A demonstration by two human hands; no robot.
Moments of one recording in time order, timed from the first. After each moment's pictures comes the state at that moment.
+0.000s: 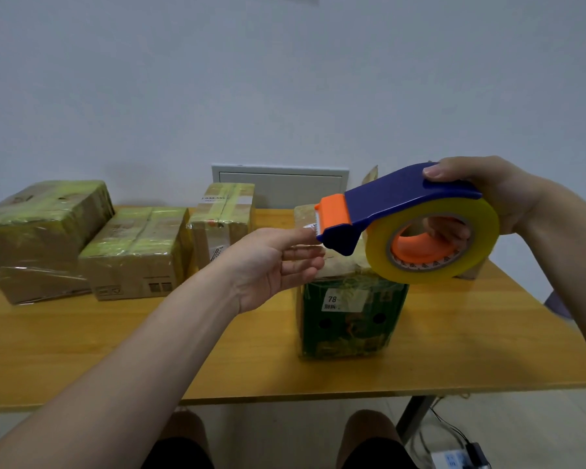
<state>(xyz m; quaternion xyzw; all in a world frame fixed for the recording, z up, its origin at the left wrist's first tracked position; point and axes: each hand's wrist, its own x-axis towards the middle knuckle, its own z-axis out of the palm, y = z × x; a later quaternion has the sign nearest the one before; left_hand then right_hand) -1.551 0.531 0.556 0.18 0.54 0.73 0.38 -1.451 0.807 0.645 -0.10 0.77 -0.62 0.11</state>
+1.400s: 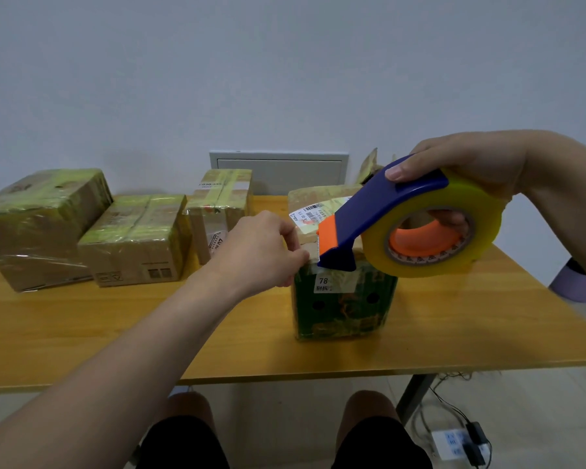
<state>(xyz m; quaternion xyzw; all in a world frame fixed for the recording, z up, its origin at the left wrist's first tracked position) -1.540 0.533 0.548 0.31 0.89 0.34 0.04 -1.444 0.777 0.671 -0.02 0.88 -0.43 0.19</state>
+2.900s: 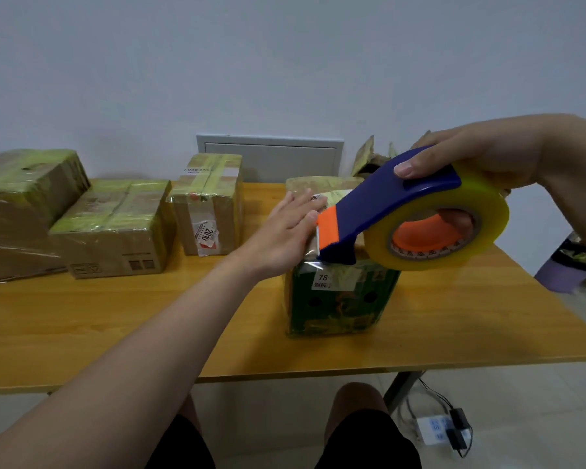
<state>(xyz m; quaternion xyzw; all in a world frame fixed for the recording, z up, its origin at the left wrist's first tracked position) -1.575 0.575 0.519 0.44 0.81 0.37 0.09 -1.453 0.795 0.670 0.04 0.88 -0.44 0.20</state>
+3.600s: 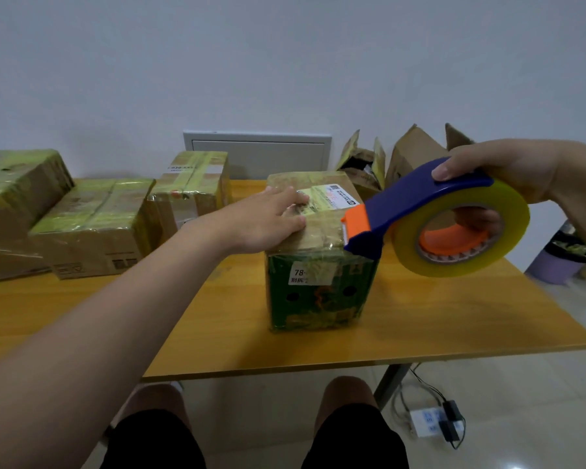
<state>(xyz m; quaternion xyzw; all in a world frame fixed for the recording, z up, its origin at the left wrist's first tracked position) -1.582 0.583 0.551 0.41 0.88 0.20 0.11 -1.425 0.864 0.641 0.07 0.85 -0.48 0.22</state>
